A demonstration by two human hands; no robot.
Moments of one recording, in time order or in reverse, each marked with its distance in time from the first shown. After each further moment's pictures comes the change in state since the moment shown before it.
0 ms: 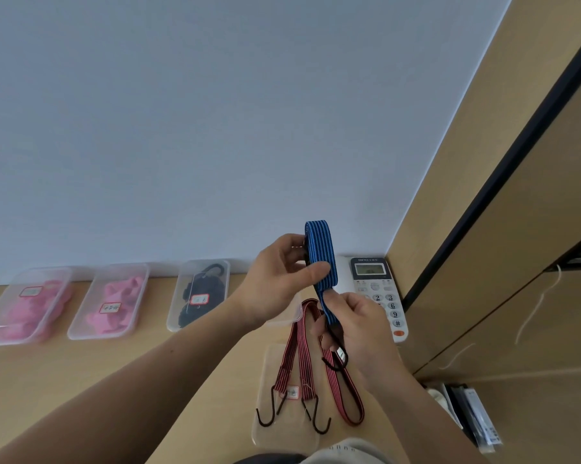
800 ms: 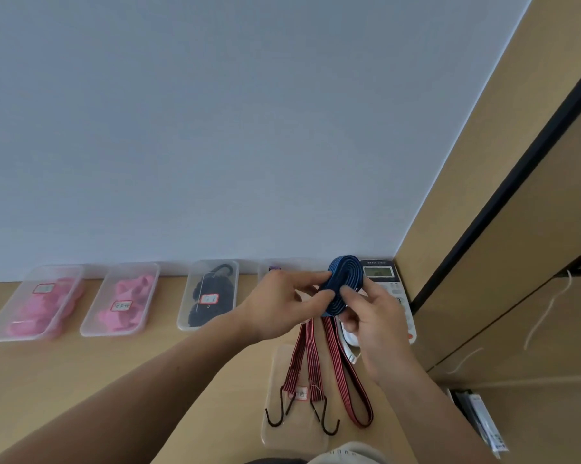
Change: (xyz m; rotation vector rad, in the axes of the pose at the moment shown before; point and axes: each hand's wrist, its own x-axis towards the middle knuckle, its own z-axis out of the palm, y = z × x) left_hand -0.020 -0.006 -0.015 0.506 -0.180 0.120; right_hand 0.010 0.000 0.003 0.111 0.100 -0.128
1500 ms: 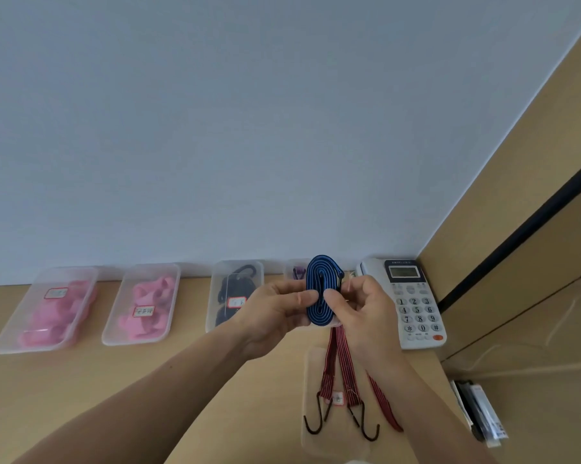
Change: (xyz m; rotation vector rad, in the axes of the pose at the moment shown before) left_hand -0.023 -0.070 -0.044 -0.971 0.072 -0.490; right_hand 0.011 0.034 0.076 -0.406 0.107 -0.236
